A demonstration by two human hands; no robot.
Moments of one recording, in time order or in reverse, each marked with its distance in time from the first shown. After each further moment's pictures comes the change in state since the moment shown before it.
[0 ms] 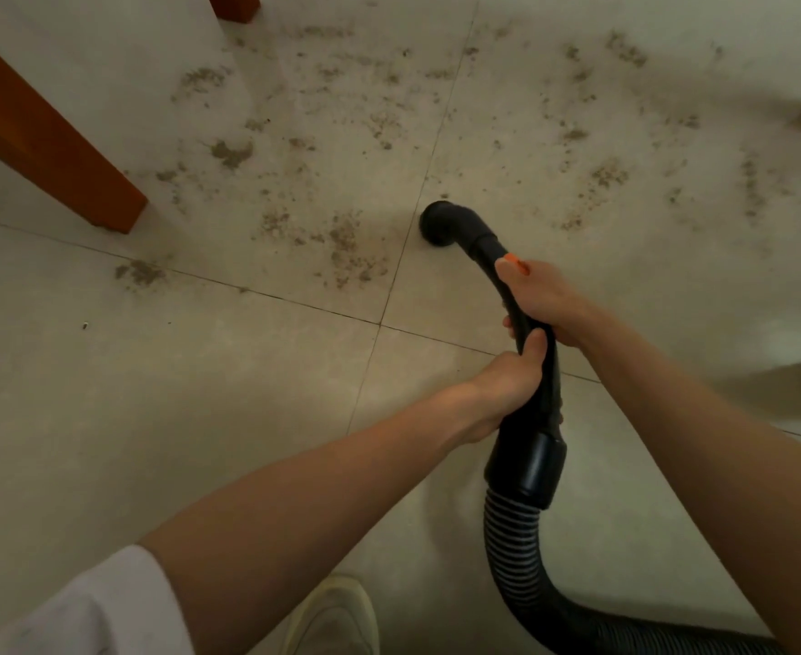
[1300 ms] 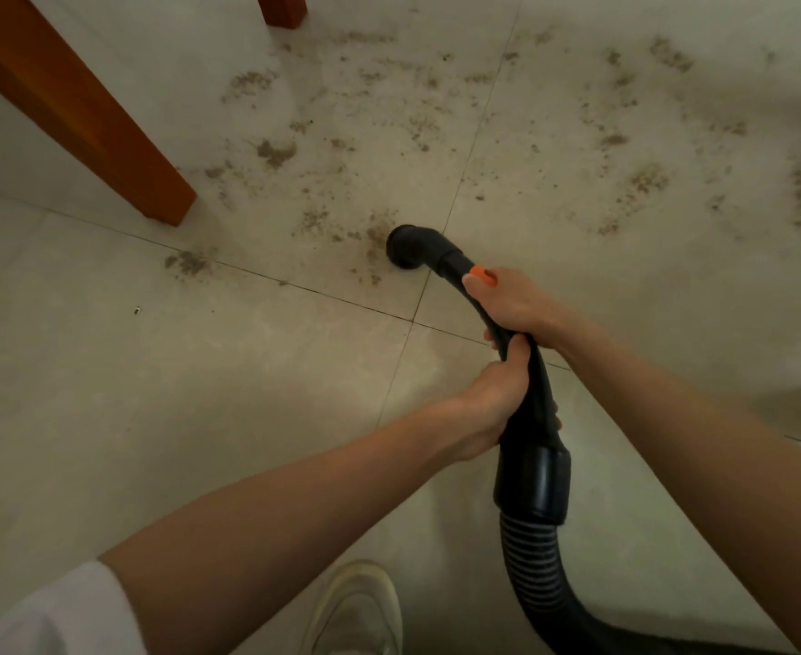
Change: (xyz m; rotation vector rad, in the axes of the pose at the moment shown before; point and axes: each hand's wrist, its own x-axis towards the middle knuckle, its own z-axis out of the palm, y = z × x) left_hand -0.029 -0.011 -0.020 -0.217 0.126 -0.043; right_hand -0.013 -0.026 0.045 -0.243 -0.166 -0.126
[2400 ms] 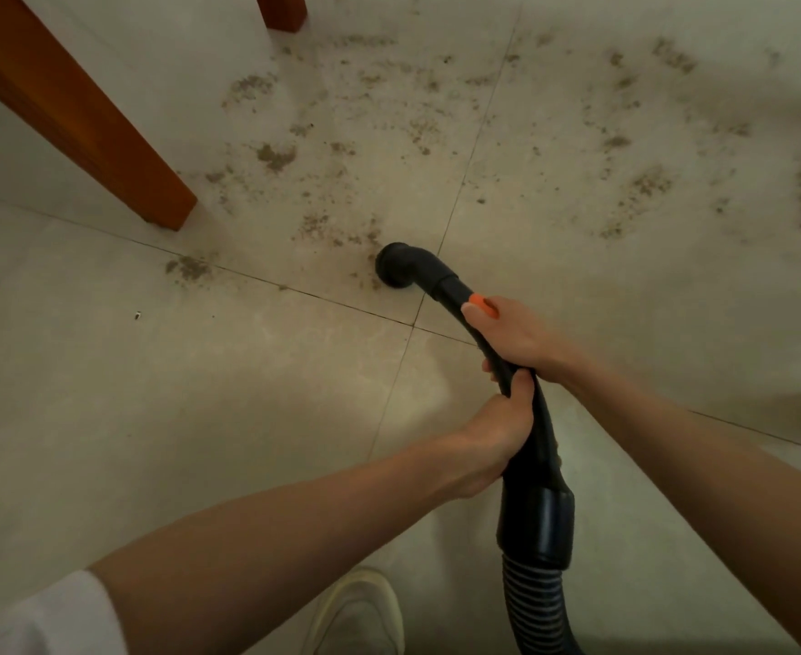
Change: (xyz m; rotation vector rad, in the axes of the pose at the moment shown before) left_hand 0.002 -0.021 0.001 0.003 0.034 -0.079; right_hand -0.013 0.017 0.010 0.024 -0.062 -0.017
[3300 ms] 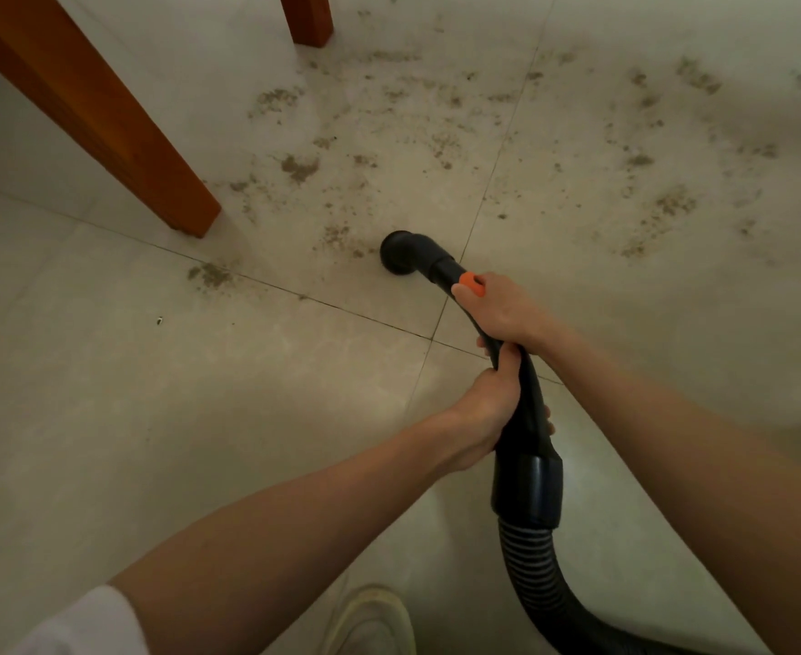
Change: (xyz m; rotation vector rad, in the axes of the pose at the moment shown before) left_hand 0.000 0.030 -0.026 -0.066 0.006 0.113; right_hand 0.035 -0.040 0.006 -0.168 0.070 -0.055
